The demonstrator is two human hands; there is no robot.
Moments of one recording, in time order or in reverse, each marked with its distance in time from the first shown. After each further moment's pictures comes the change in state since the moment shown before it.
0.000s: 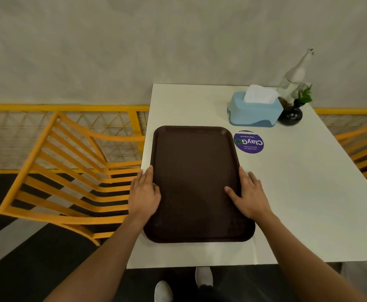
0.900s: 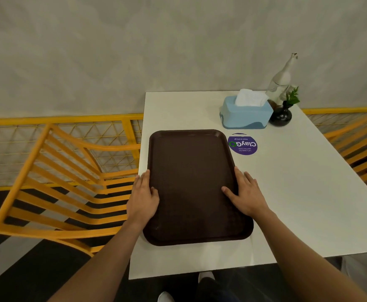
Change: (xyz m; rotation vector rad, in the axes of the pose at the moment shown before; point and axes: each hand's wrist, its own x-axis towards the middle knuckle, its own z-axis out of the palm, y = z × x) left_hand 0.005 0.007 -0.011 -0.169 -0.053 -0.060; right_hand 0.010 0.000 0.001 0.040 -0.009 0.045
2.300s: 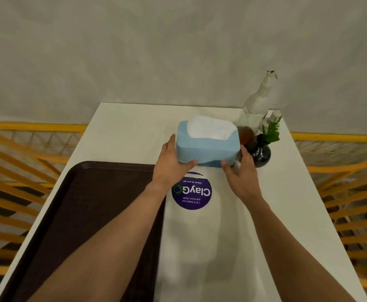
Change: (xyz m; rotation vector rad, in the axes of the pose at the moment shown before) left_hand 0.216 0.295 0.175 -0.203 0.013 0.102; right_hand 0.264 0.157 -0.110 0.624 0.296 -0.130
